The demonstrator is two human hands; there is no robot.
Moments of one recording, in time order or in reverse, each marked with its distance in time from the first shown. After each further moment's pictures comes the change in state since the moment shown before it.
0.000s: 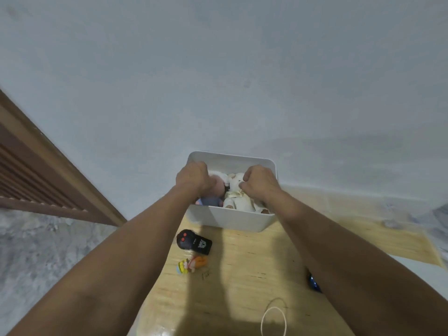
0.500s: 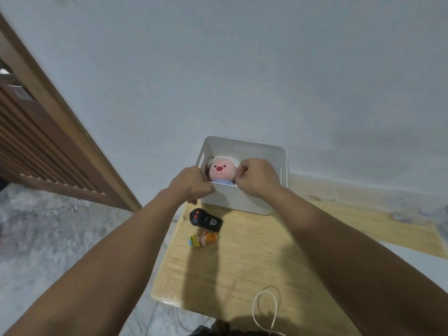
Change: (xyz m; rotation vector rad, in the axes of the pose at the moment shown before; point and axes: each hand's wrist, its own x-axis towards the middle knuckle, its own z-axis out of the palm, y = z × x) left_hand -0.079 -0.050 -0.004 -0.263 -0.167 0.002; right_hand -0.060 -0.022 0.012 0.014 0.014 -0.251
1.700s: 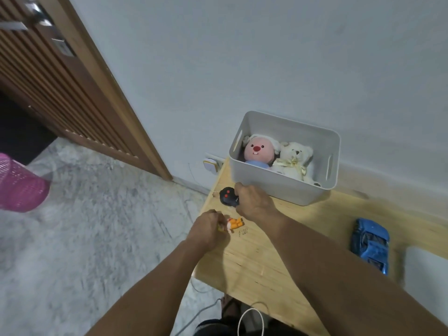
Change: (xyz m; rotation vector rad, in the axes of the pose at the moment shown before) left_hand -0.055 -0.107 0.127 0.022 0.037 -0.036; right_hand -0.012 -0.001 0.141 -0.334 -0.344 -0.176
